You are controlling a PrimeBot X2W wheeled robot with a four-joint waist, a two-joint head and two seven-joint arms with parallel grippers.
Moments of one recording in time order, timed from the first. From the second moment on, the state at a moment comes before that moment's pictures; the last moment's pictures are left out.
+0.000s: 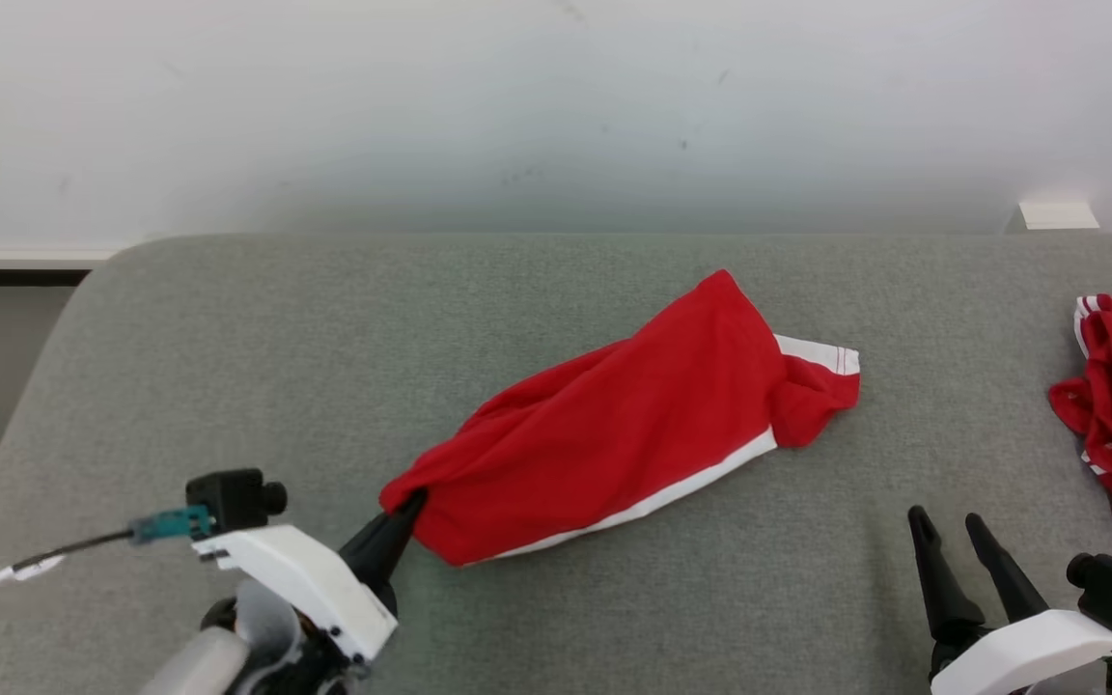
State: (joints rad) left arm -0.37 0.44 -0.64 0.22 -1.17 0.02 0.02; right arm -0.18 -0.17 0.18 0.39 0.69 0.13 -0.10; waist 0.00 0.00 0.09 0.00
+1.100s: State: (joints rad) left arm -0.59 0.44 -0.62 0.70 -1.16 -0.08 -0.04; right arm -0.18 -0.15 0.20 0.37 0.66 0.13 -0.06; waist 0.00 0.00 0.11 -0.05
